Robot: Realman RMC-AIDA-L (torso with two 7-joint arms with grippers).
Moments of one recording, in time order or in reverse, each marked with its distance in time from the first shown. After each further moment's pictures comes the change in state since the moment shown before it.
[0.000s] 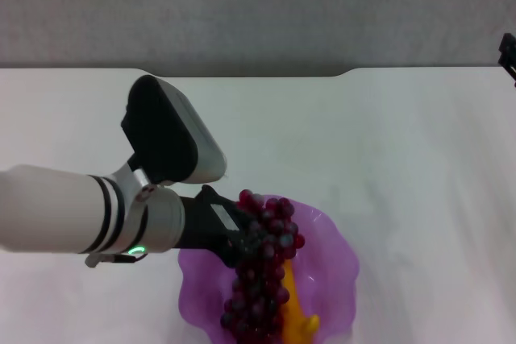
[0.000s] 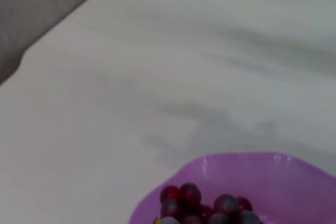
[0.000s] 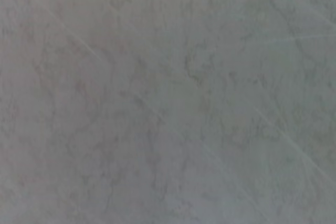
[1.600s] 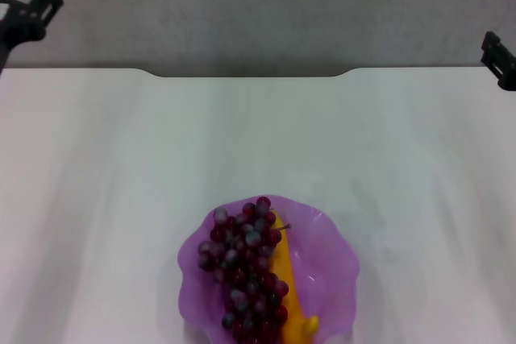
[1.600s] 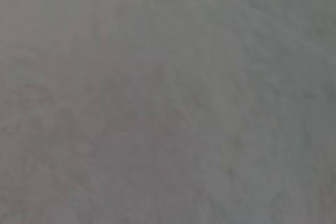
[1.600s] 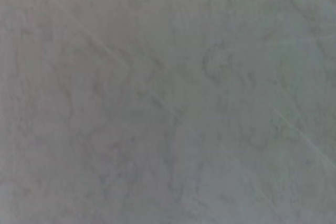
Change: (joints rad) left arm 0.267 0.019 0.029 0.083 0.005 1.392 -0.182; right arm 0.026 0.000 -0.021 0.012 0.000 0.000 0.000
